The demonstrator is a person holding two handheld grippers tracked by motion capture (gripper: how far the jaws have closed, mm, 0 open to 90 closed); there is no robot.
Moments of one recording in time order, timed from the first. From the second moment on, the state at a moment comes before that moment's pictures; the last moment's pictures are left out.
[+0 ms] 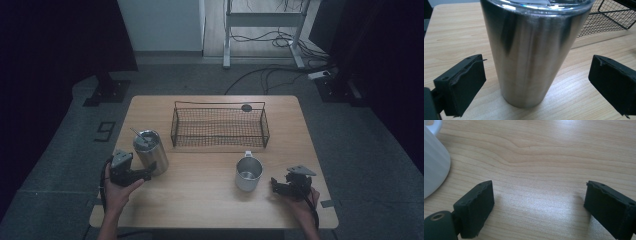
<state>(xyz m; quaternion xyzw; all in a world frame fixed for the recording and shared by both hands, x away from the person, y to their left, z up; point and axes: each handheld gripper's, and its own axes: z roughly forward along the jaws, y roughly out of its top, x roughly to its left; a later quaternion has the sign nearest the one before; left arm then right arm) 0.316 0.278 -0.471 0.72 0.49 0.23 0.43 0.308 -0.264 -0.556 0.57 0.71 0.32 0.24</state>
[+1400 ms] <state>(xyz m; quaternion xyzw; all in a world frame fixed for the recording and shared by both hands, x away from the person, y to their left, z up) 0.362 0.261 -0.473 0.72 0.48 0.26 0.44 0.308 -0.265 -0.556 0.58 0.71 0.32 0.25</state>
